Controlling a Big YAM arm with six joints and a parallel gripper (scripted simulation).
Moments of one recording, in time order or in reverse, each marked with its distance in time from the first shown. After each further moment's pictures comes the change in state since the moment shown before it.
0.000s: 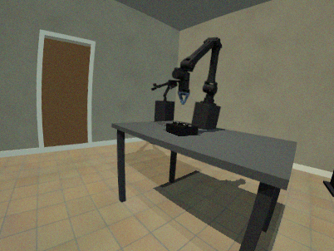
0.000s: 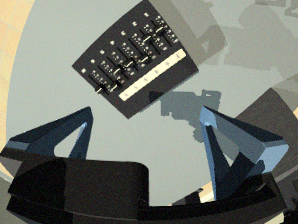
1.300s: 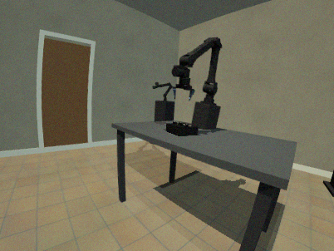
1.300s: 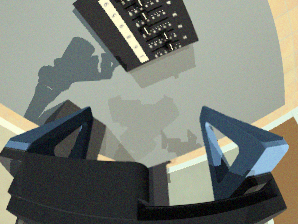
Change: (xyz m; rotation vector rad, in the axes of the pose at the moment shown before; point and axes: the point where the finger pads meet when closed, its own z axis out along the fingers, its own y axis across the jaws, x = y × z) arm -0.010 -0.020 -0.026 0.177 0.119 -1.739
